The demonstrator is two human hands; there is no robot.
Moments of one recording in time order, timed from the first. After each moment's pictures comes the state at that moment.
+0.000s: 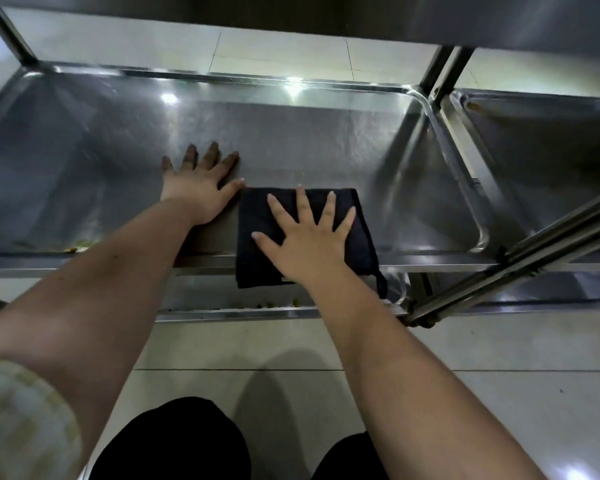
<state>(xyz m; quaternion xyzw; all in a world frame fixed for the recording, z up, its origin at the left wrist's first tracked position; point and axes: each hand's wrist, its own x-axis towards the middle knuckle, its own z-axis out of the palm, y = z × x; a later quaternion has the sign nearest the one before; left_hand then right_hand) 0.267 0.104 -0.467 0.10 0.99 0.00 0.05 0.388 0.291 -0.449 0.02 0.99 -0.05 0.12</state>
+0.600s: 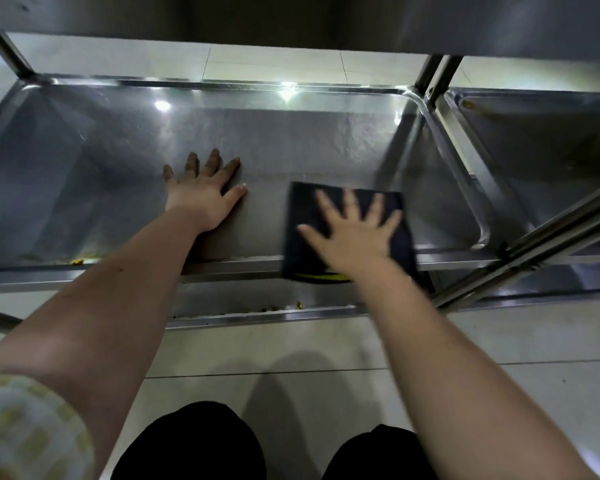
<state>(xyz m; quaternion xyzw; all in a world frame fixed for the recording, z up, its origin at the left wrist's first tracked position) 0.266 0.105 -0.468 0.10 0.99 0.02 0.05 0.383 0.343 -0.451 0.11 0.99 -0.03 0.11</state>
